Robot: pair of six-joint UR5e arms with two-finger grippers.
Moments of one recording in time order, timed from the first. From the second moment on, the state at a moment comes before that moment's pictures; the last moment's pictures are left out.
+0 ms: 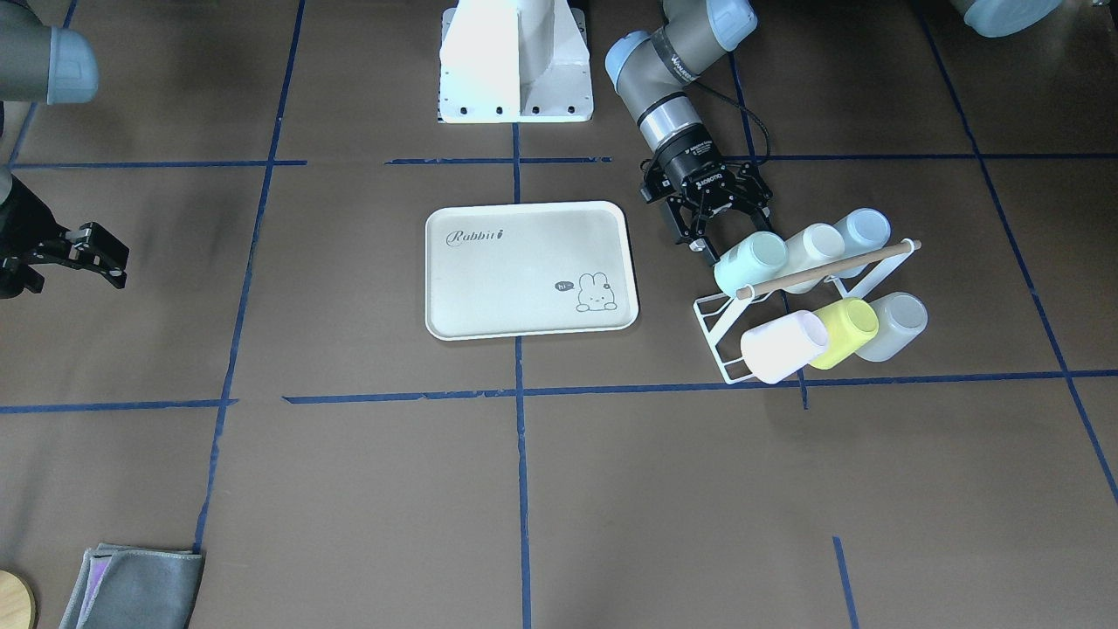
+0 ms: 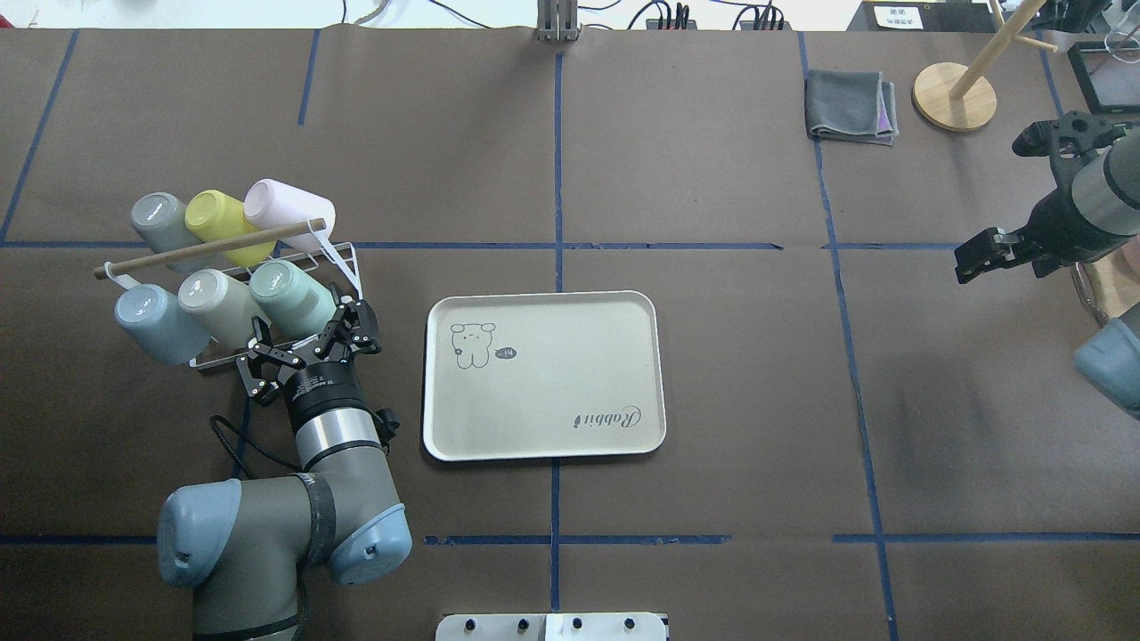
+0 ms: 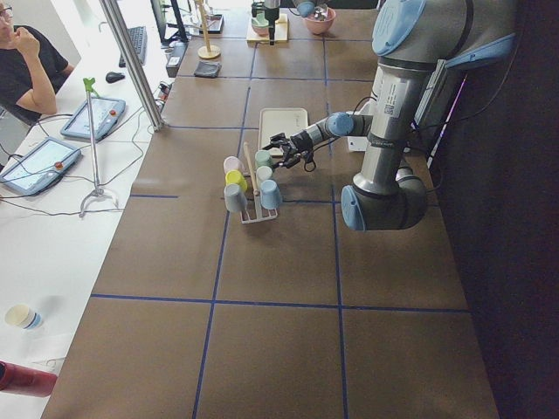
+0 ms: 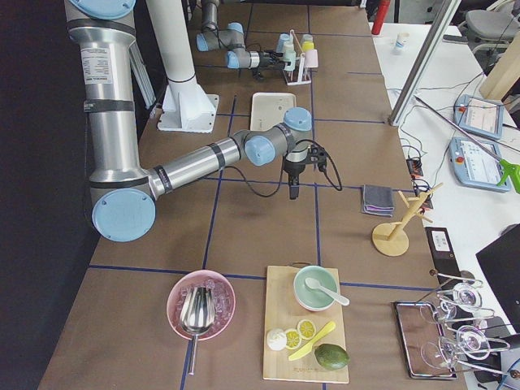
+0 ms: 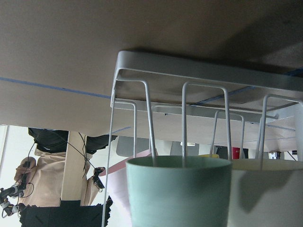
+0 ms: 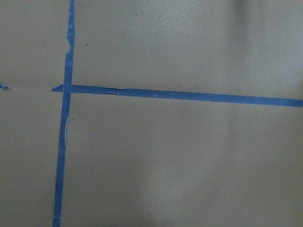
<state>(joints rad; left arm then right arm) -0.20 -1.97 -1.83 -0.93 -0.48 0.74 1.03 -1.51 1.89 -1.48 2.15 0.64</state>
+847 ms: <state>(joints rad) -0.21 -1.98 -1.77 -0.93 -0.48 0.75 1.04 -1.51 1.89 -1.48 2.15 0.64</state>
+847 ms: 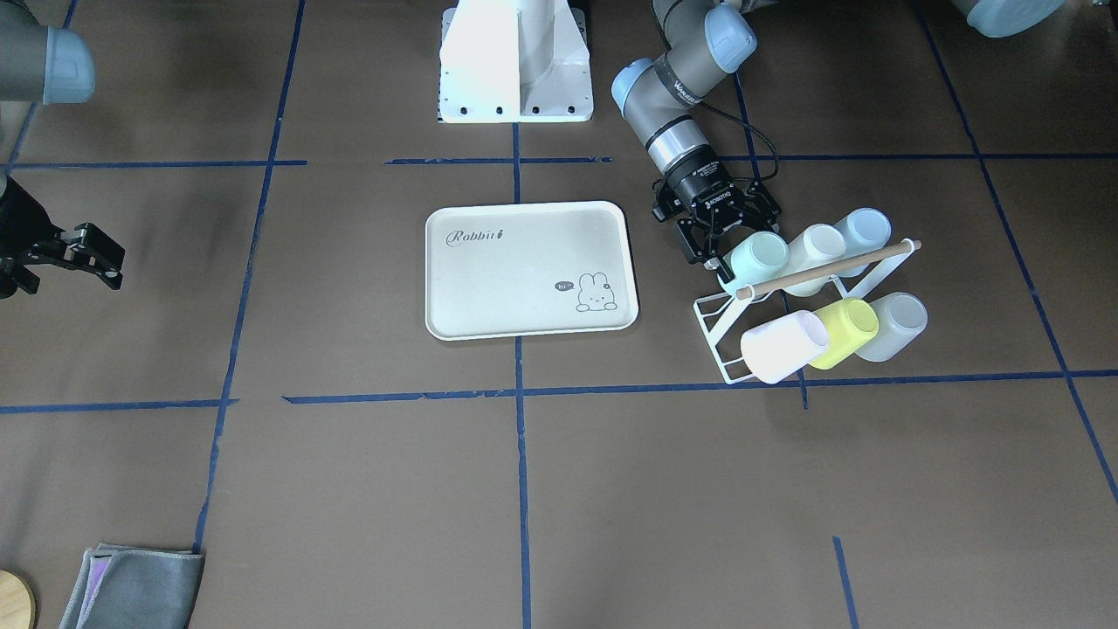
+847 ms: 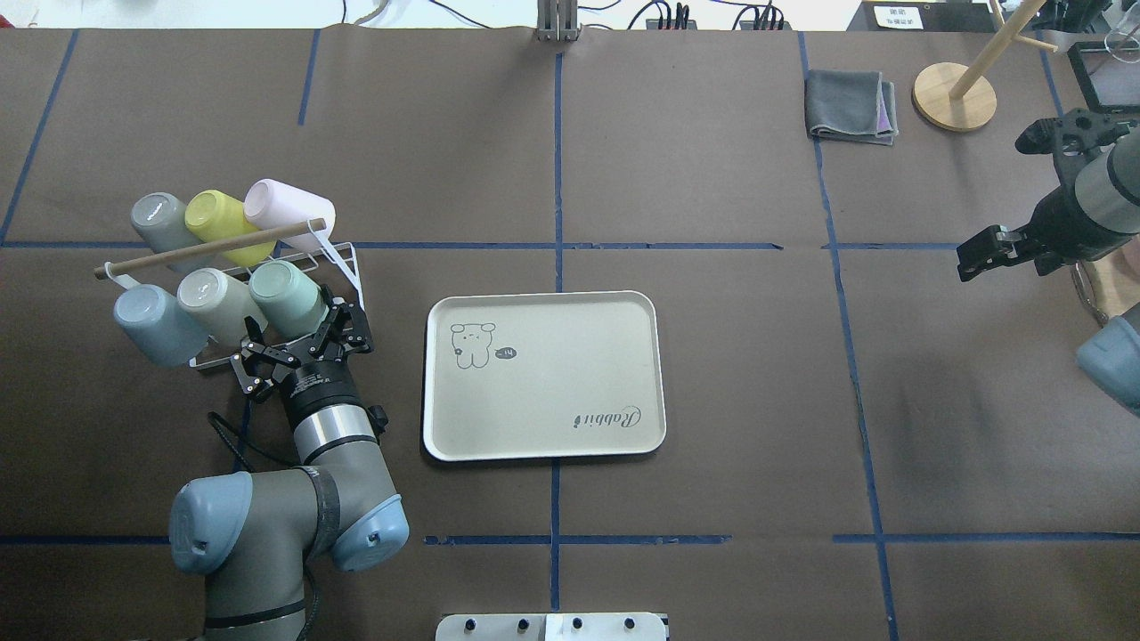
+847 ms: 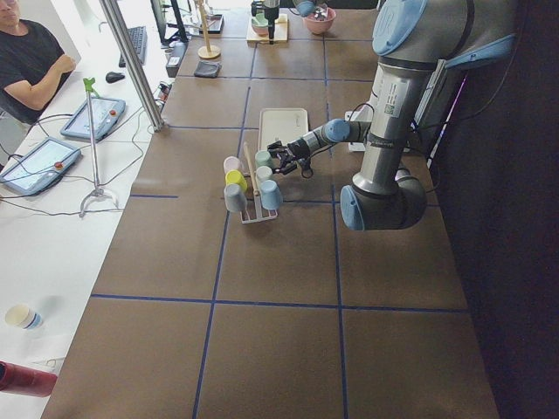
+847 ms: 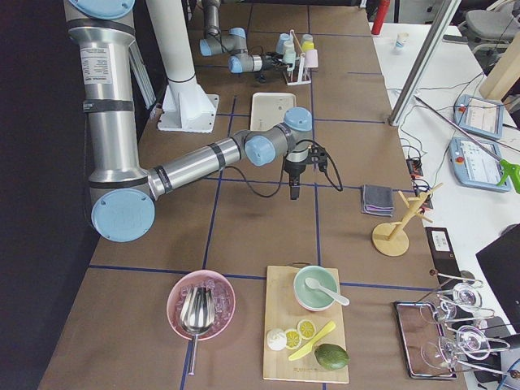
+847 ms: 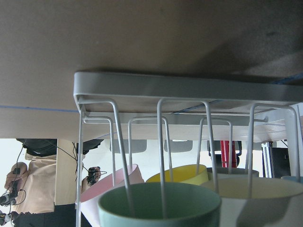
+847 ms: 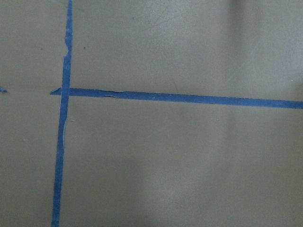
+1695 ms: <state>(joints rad) -0.24 -1.98 -1.79 -0.99 -0.47 0.74 1.05 -1.51 1.89 -1.48 2.15 0.64</state>
